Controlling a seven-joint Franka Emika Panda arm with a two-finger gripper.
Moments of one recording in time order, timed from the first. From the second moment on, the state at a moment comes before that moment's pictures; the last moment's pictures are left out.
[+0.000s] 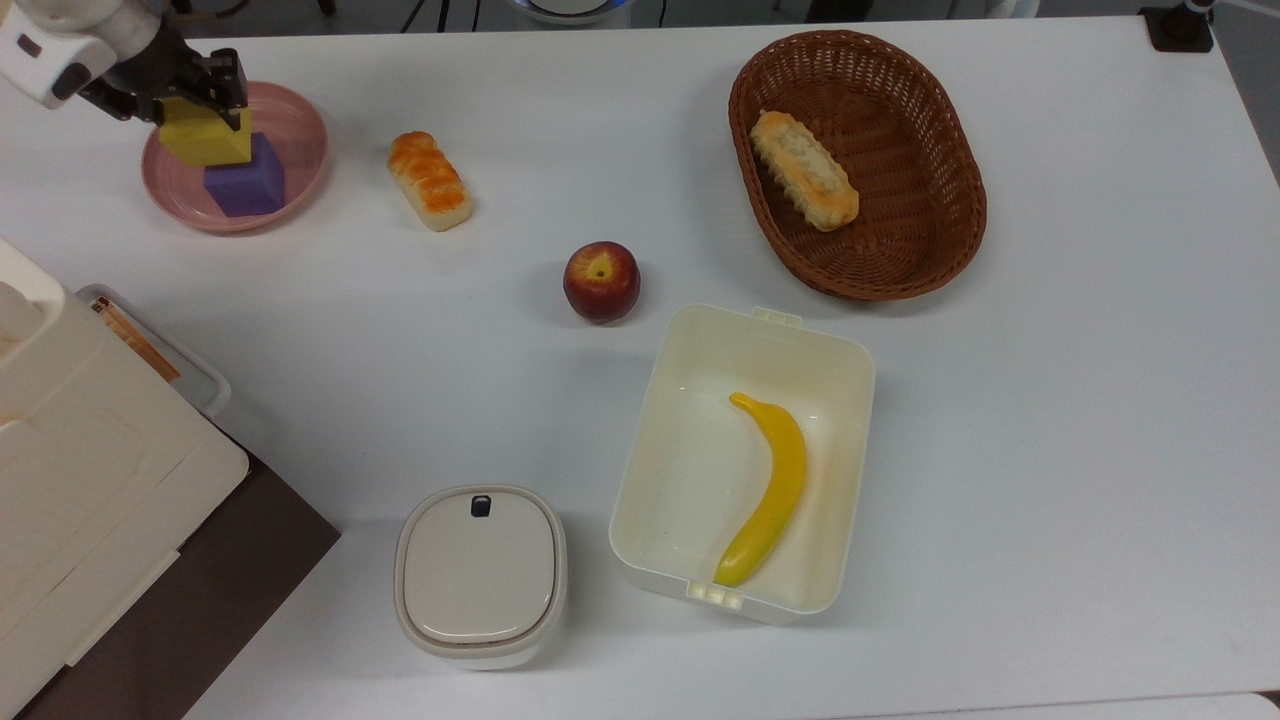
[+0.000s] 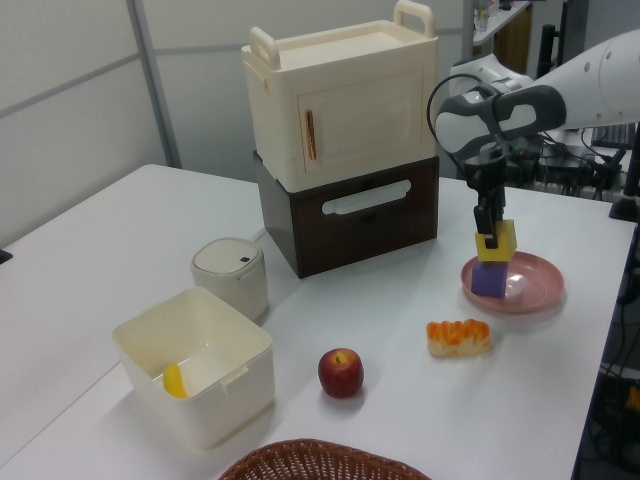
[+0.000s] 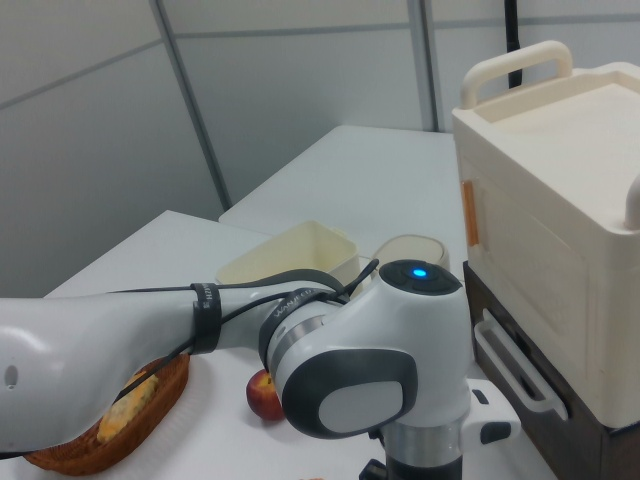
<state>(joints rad) -0.23 0.25 -0.35 -1.77 -0.05 1.85 -0.70</state>
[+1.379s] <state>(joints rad) 0.08 0.21 -0.33 -1.49 -0.02 1.67 -0.44</state>
